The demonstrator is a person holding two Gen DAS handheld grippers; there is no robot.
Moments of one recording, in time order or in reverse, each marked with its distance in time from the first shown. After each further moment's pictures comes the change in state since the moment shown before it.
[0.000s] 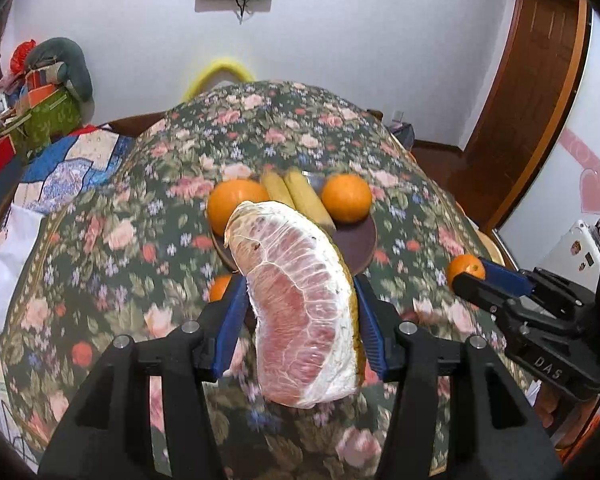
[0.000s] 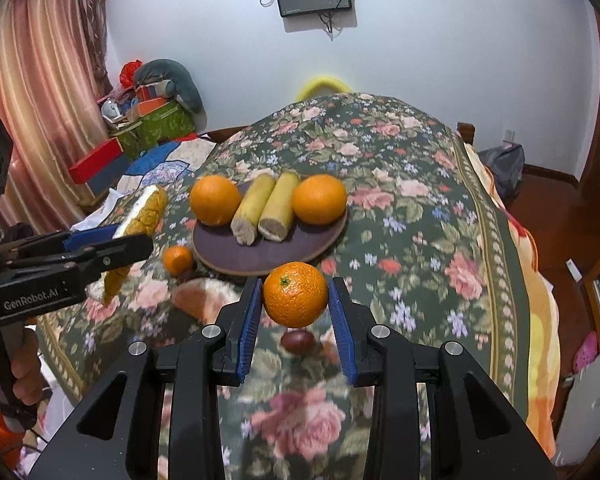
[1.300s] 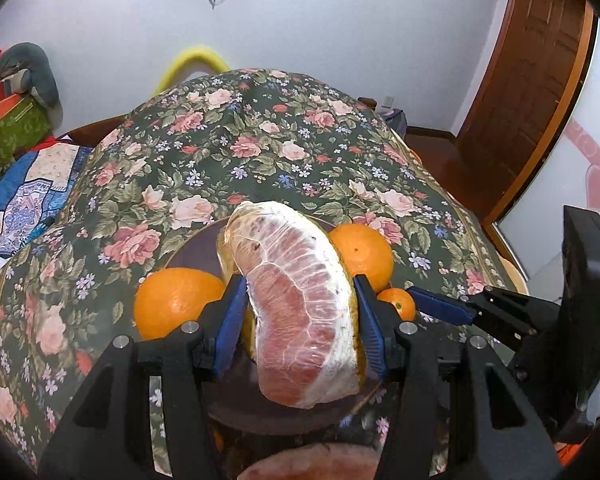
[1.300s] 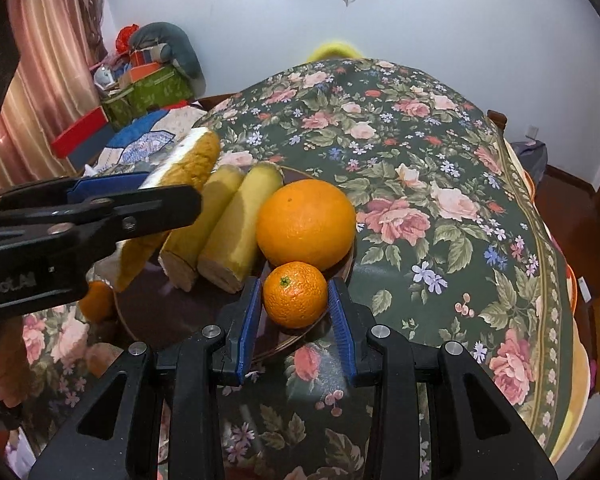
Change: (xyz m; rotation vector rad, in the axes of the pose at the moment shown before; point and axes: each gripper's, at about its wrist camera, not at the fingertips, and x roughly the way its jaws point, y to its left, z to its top) left arm 0.118 -0.008 0.070 0.050 0.072 -0.045; right arm 0.107 -0.018 0.039 -0.069 0.127 0.015
